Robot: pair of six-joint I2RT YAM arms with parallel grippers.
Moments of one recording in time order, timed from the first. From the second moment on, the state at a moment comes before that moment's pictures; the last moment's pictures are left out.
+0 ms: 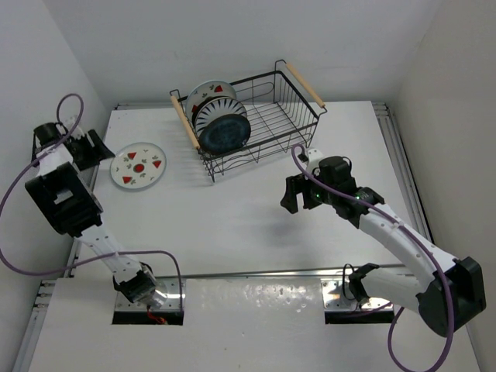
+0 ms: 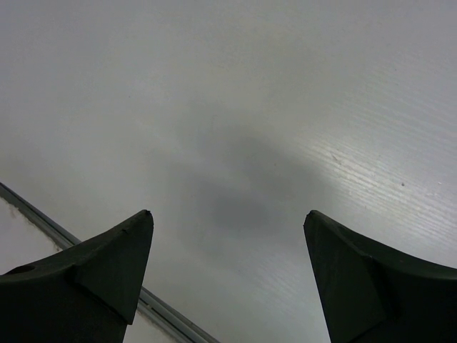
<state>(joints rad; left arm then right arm) 0.65 2.01 1.51 -0.46 0.55 0.05 0.48 1.10 0.74 -0.35 -0.21 0.17</state>
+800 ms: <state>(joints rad) -0.24 2.15 2.23 -0.76 0.40 0.37 0.48 1.02 0.65 -0.31 -0.13 0.20</state>
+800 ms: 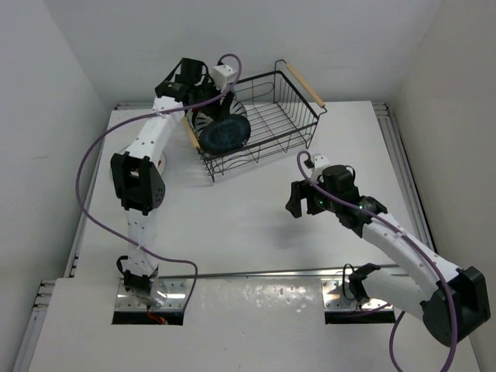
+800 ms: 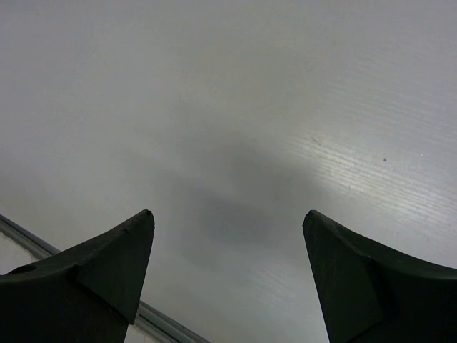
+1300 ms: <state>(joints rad) -0.28 2.22 2.21 -0.73 0.24 0.38 0.48 1.05 0.62 -0.31 -0.13 0.21</state>
